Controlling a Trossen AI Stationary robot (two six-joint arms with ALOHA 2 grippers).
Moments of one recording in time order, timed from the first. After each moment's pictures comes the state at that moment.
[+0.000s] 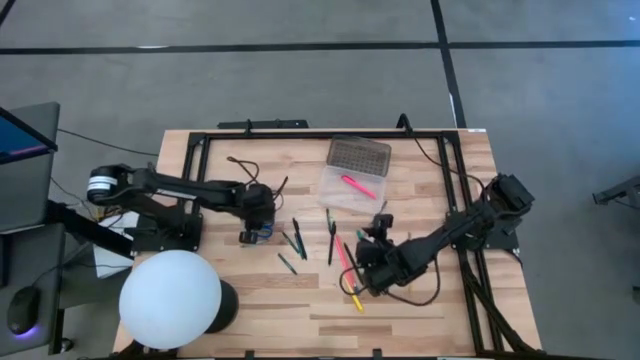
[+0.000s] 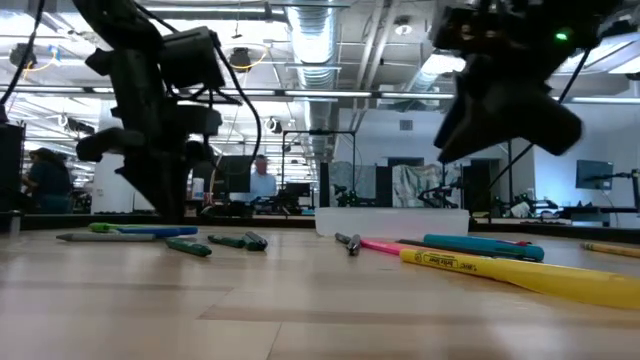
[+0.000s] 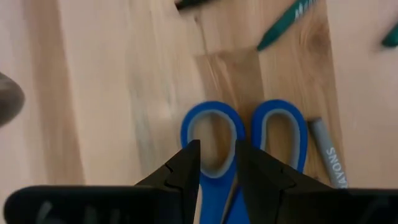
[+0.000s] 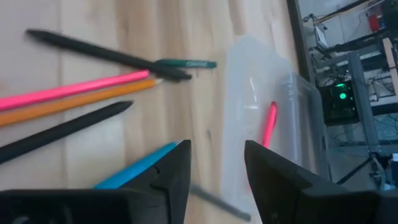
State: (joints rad) left arm 0.13 1.37 0.64 -0.46 -0.01 0.28; right arm 0.52 1.73 1.08 -0.77 0.84 0.36
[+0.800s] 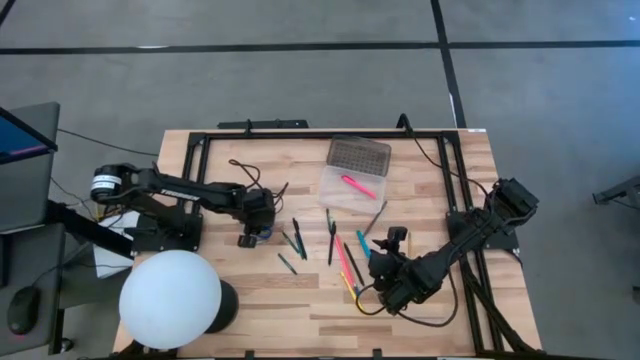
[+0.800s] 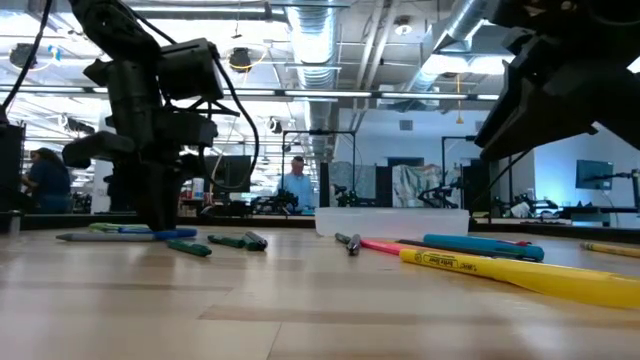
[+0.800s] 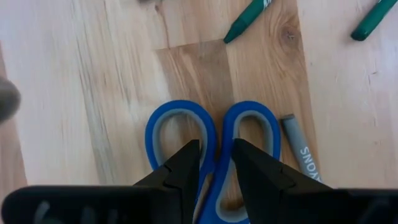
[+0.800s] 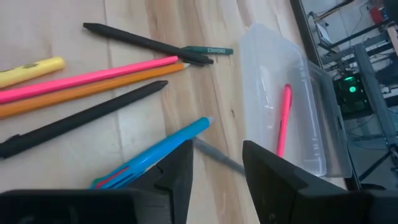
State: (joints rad) left arm 0.13 1.43 0.60 -0.40 0.08 0.28; right arm 0.66 1.73 1.05 -0.86 0.87 0.63
